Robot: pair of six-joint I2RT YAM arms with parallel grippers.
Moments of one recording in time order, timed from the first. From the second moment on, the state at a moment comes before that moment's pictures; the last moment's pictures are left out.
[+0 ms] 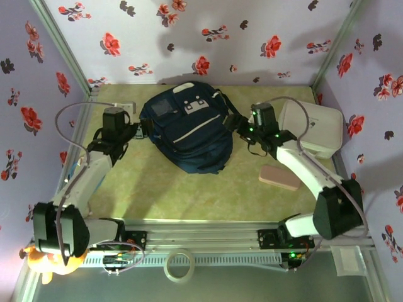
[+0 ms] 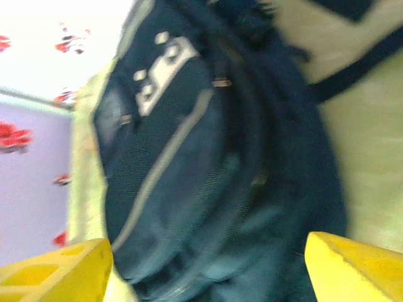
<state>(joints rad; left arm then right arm) -0.21 1.21 0.93 -0.25 0.03 -0.21 0.39 1.34 1.00 -0.33 -0.17 0.82</state>
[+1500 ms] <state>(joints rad) -0.22 1.10 0.94 -0.33 0.20 -0.28 0.28 1.20 0.71 -0.73 0.12 0.94</state>
